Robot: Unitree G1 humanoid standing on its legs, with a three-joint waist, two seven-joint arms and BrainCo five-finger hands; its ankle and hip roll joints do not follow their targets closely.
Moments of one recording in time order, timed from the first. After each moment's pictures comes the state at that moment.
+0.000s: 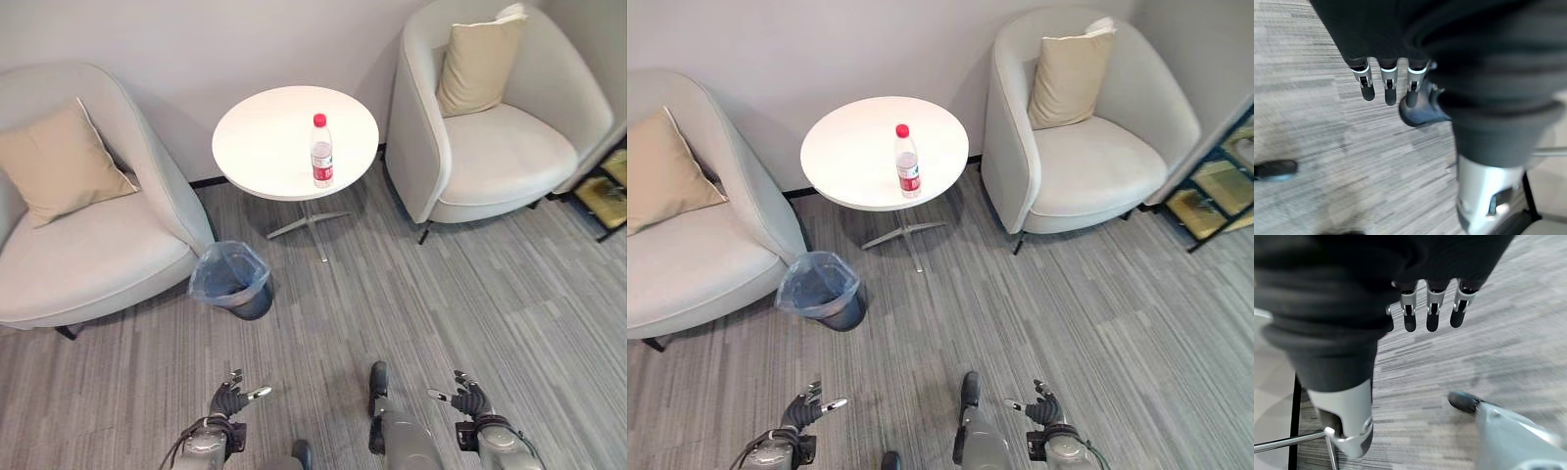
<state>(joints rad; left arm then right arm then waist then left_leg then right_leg) 0.06 0.27 -0.19 0.81 -0.26 -0.10 0.11 0.00 -0.32 0.17 0.82 0.20 -0.06 -0.16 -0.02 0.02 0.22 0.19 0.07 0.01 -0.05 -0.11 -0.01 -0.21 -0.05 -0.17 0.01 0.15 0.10</state>
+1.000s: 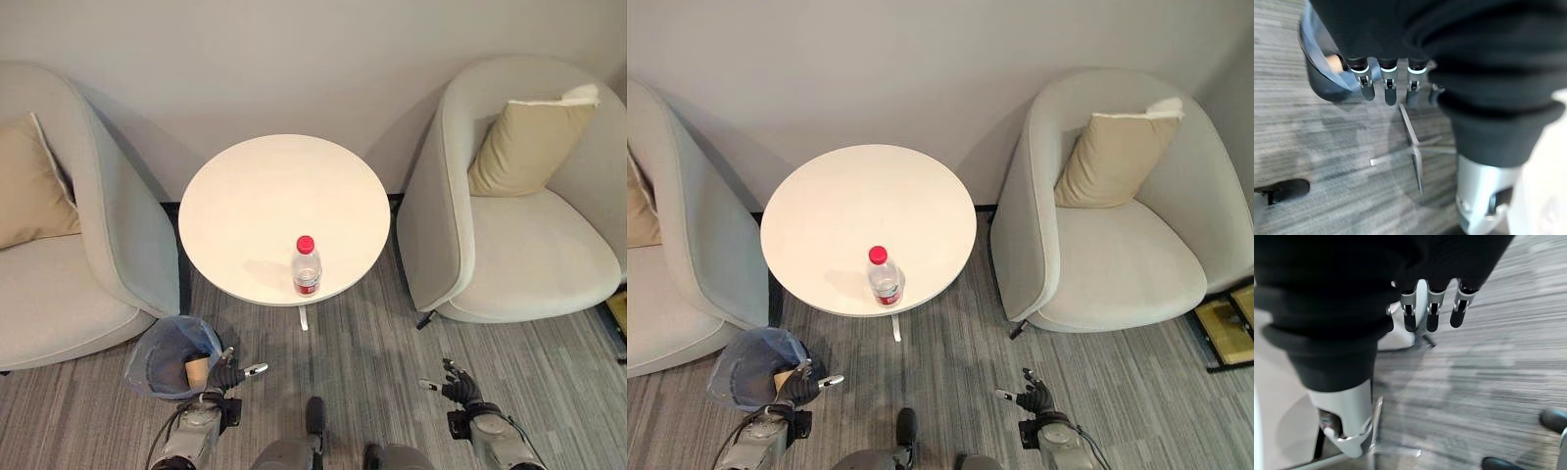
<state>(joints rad) 0.00 0.34 -0.19 0.82 -0.25 -0.09 0.09 -0.04 -0.29 0.23 0.82 0.20 -0.06 -0.14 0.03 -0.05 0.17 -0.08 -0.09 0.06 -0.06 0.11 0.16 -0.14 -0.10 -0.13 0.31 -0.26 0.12</state>
